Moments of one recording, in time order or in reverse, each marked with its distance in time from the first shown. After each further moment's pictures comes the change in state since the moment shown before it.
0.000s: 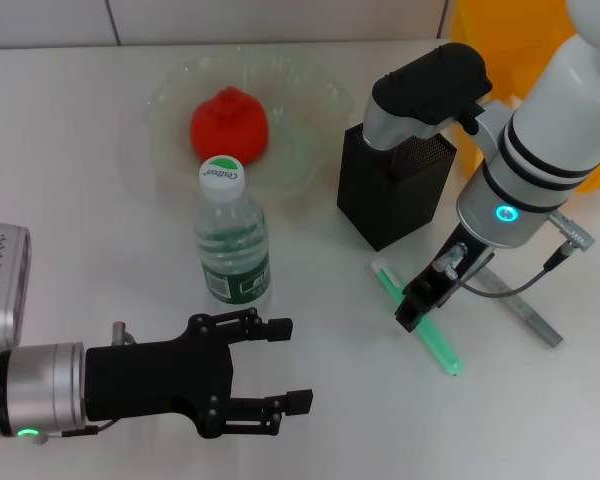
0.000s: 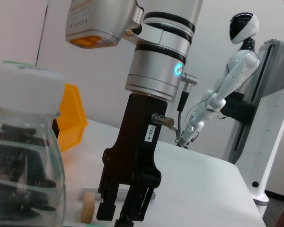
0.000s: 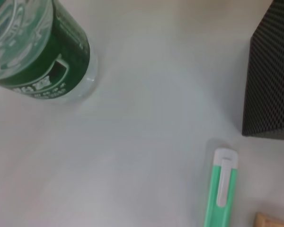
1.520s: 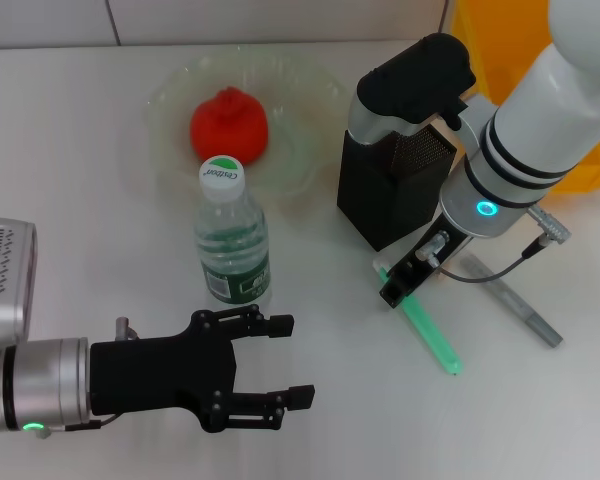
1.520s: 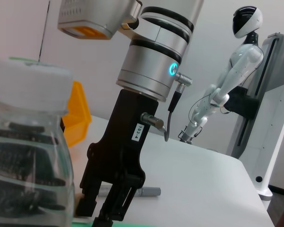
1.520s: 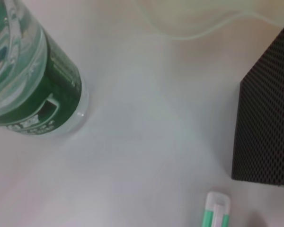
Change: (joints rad) left arm -0.011 -0.001 0.005 -0.001 0.000 -0.023 0.000; right arm -0.001 0.002 -0.056 0.006 -0.013 0.119 -0.001
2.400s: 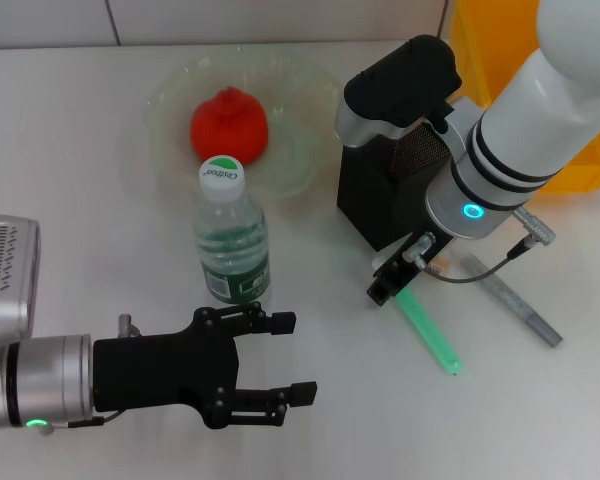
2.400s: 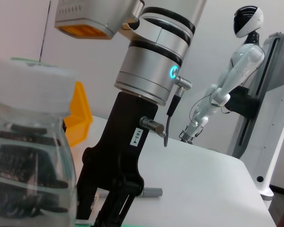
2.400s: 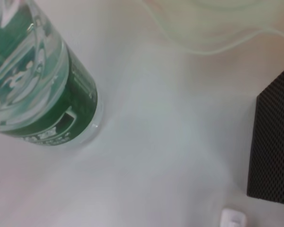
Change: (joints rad) left arm -0.008 -0.001 0.001 -0.006 -0.003 -0.007 0.001; right arm 0.007 0.000 -0.033 0.015 0.031 0.047 -0.008
